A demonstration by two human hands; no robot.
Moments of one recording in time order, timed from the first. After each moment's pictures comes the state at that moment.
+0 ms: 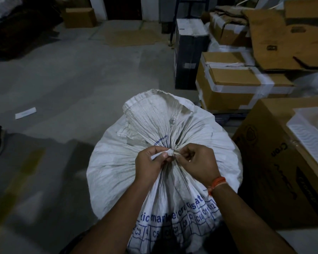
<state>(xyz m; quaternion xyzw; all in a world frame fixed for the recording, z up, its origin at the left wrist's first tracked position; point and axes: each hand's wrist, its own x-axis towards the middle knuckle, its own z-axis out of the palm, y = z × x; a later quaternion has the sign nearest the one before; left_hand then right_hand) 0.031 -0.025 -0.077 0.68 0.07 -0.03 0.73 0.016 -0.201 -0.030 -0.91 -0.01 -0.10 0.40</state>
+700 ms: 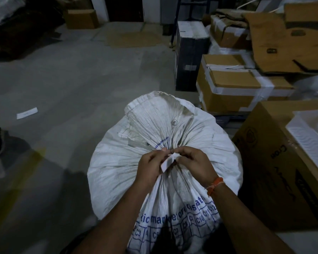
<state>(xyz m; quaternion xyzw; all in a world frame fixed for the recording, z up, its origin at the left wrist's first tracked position) 0.025 -0.027 -0.065 0.63 0.11 -0.11 0.76 0.019 -0.203 -0.043 -0.81 -0.02 0.03 0.58</state>
